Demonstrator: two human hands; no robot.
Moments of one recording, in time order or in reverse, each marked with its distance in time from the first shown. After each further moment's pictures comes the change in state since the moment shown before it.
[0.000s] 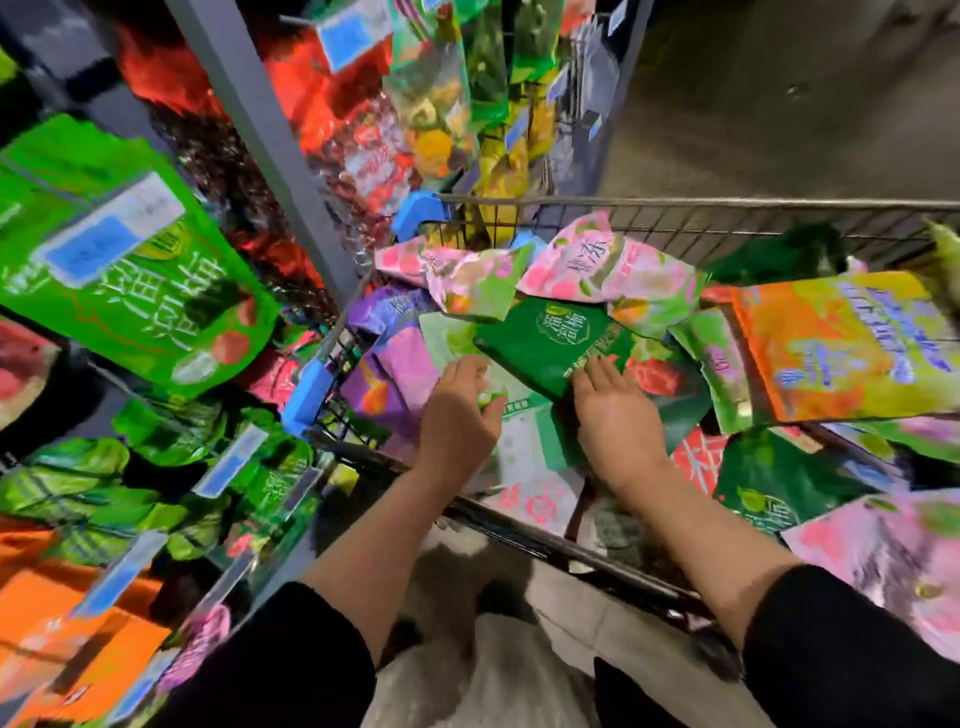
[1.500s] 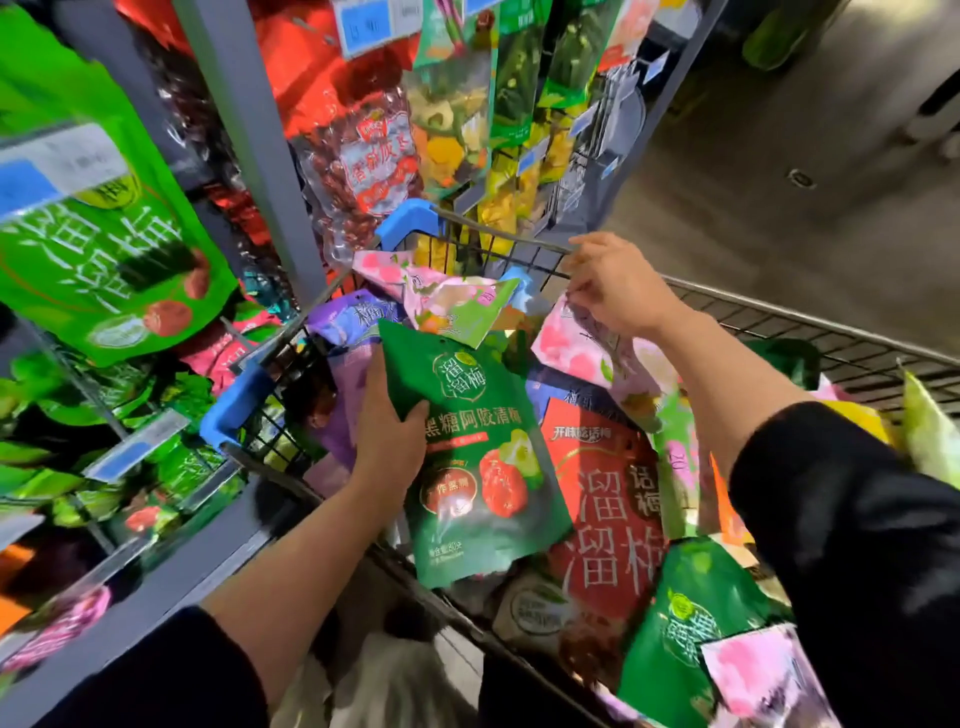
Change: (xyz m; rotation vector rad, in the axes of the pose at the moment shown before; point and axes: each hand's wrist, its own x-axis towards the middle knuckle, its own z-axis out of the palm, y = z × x) left_hand 0.029 0.003 0.006 -0.463 0.332 -0.443; right_hand 0.208 0.104 -0.047 0.197 -0.014 -0.499
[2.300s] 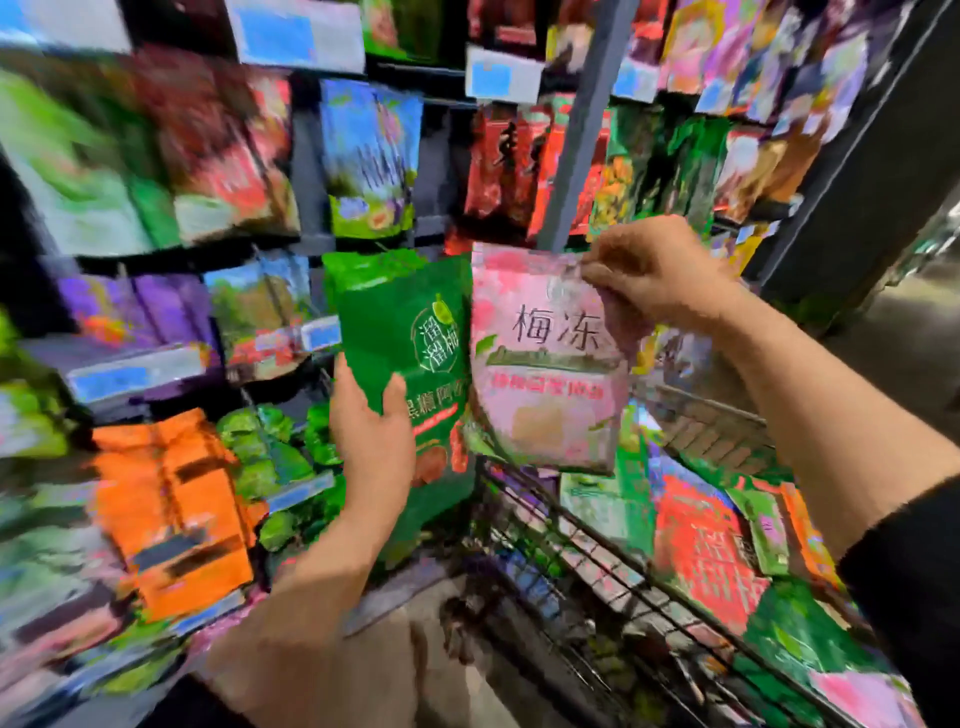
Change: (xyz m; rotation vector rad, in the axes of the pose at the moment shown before) left_hand -0.178 0.072 -0.282 -0.298 0.628 0.418; right_hand -0.056 -0.366 -0.240 0.179 0.332 -0.223
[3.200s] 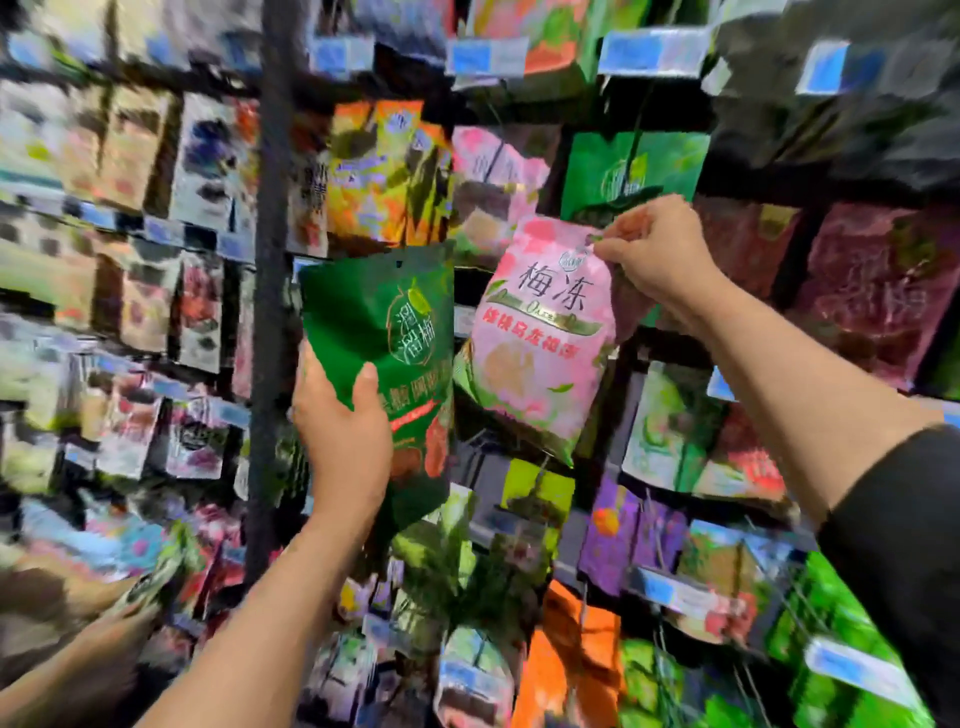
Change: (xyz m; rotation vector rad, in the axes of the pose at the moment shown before) left_hand 0.019 0.205 -0.386 0.364 1.081 0.476; right_hand 0.226 -0.473 0.000 0.700 0.268 -0.614
